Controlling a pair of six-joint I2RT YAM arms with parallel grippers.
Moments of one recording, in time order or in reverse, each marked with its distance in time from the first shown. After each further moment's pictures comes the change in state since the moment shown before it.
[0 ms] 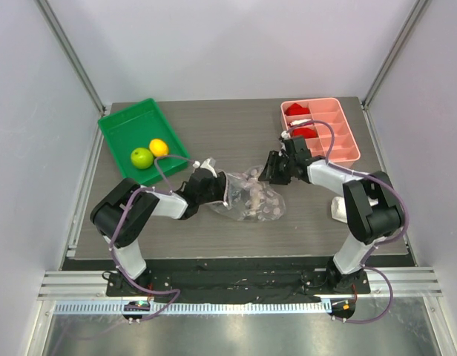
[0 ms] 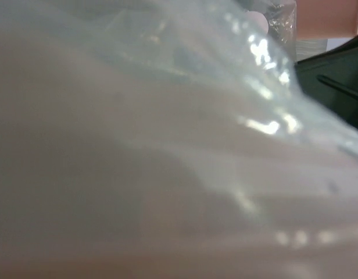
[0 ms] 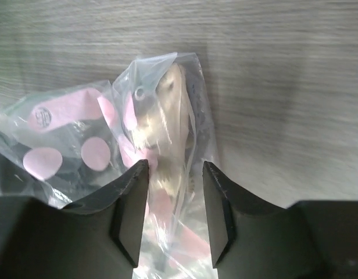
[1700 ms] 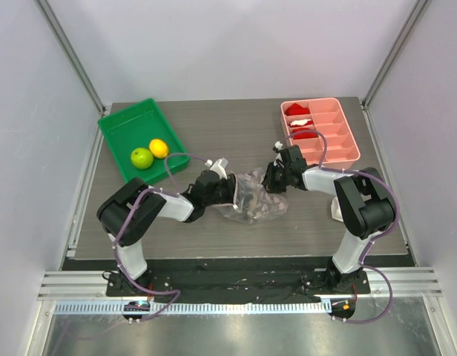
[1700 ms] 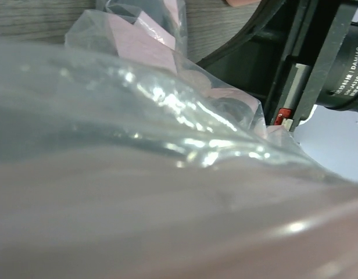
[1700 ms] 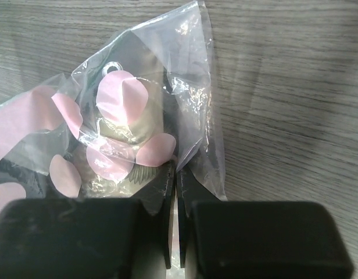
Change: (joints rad) left arm -0.075 0.040 0.016 0.140 0.067 0.039; right arm 0.033 0.049 -0.090 0.101 -0.064 -0.024
